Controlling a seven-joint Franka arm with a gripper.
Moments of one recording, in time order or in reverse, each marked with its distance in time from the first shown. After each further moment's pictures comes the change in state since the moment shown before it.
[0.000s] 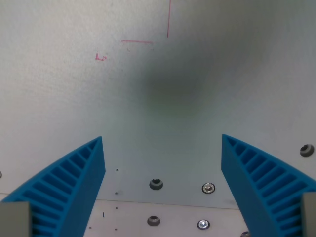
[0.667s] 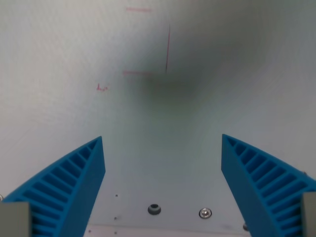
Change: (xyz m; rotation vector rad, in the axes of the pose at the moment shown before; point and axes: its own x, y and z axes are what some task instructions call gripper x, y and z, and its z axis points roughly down) arm 0.037 0.001 0.001 -0.010 0.017 -0.008
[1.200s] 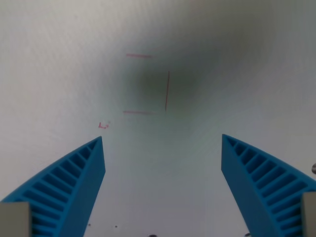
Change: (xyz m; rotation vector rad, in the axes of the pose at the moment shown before) arm 0.040 0.000 0.002 -0.007 0.014 -0.008
